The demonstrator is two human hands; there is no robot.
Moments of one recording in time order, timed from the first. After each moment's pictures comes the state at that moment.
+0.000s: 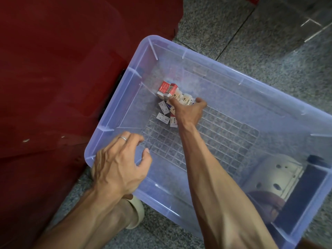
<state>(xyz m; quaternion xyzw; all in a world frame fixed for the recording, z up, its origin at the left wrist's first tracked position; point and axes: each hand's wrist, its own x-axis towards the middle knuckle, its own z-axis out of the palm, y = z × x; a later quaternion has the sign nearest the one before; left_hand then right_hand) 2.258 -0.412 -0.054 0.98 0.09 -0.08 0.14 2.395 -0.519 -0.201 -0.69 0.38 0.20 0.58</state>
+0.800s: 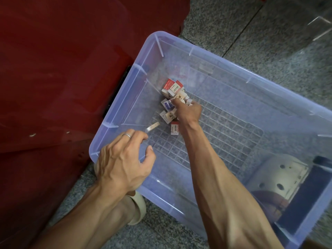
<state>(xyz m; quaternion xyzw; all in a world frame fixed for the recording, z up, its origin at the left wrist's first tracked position) 2.258 -0.412 -0.055 0.98 0.09 -0.07 0.15 2.391 -0.513 -0.202 -0.59 0.40 0.25 0.66</state>
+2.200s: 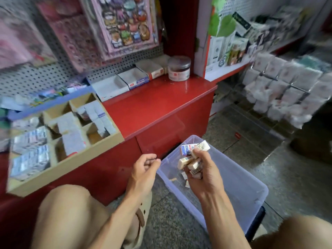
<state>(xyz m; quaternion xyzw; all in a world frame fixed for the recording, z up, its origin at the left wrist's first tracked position) 2.132 -0.441 0.192 0.72 0.37 0.16 0.57 2.218 -0.572 0.197 -0.35 0.15 0.30 0.88</state>
